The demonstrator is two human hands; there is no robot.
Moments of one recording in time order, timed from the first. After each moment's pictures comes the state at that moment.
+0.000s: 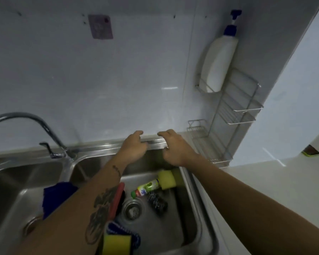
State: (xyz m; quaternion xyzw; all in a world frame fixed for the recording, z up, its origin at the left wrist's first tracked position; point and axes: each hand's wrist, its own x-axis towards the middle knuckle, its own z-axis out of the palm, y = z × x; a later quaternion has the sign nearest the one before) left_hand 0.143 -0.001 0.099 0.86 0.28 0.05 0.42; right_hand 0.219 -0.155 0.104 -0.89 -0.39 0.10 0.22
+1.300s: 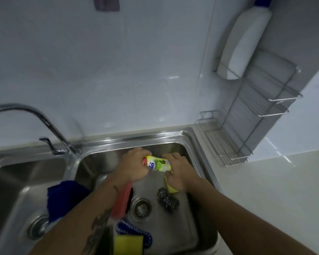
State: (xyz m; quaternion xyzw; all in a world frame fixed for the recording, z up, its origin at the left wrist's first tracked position) left_hand 0.112 0.043 0.017 0.96 0.16 0.00 0.24; right_hand 0.190 -0.133 -0.003 -0.90 -0.36 0.14 0.21
